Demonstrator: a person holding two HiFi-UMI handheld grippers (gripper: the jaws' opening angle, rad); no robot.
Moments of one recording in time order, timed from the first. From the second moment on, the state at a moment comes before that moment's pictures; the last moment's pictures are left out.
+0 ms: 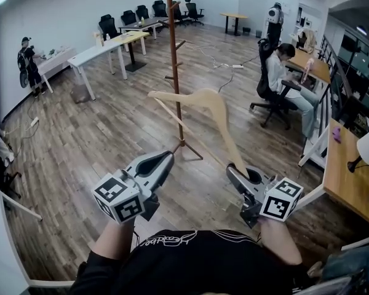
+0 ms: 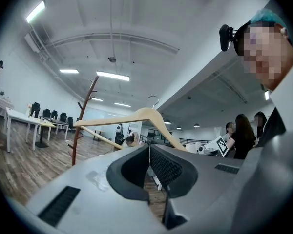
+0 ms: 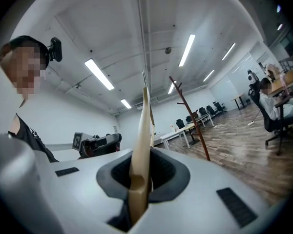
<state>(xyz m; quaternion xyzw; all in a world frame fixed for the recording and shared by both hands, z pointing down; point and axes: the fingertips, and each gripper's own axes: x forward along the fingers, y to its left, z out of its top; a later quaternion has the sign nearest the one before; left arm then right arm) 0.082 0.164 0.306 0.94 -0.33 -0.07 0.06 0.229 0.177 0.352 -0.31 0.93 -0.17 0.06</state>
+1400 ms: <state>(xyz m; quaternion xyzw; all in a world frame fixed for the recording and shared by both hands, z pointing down) -0.107 -0.218 0.343 0.93 -0.34 -0.09 0.11 0.056 -0.185 0.391 -0.33 0.92 -0.20 0.00</state>
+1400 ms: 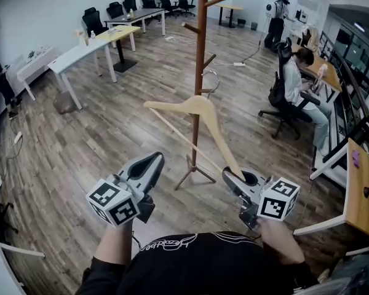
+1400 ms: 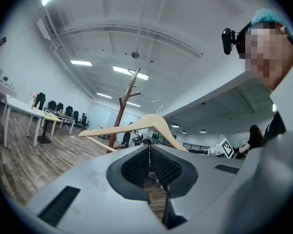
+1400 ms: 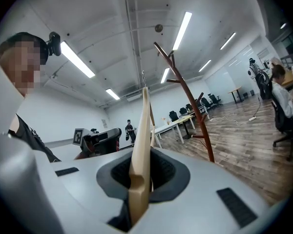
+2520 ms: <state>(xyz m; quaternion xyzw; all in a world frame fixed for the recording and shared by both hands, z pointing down) -0.079 -0.400 0.337 0.92 -0.35 -0.09 0.11 0.089 -0.400 0.346 -0.32 0.94 -0.14 -0.01</state>
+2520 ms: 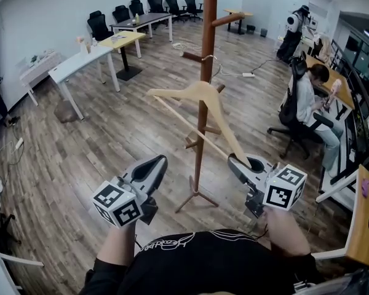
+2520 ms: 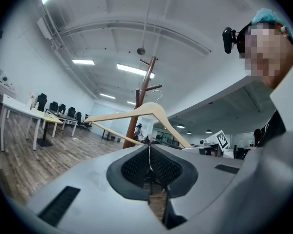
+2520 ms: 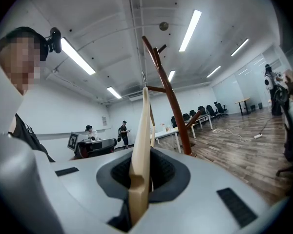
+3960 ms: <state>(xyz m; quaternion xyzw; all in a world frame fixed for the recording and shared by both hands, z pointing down) -0.096 -0.457 0.367 0.90 -0.41 -0.07 0.14 0.096 -0.497 0.388 -0.30 0.94 -0.16 -0.05</state>
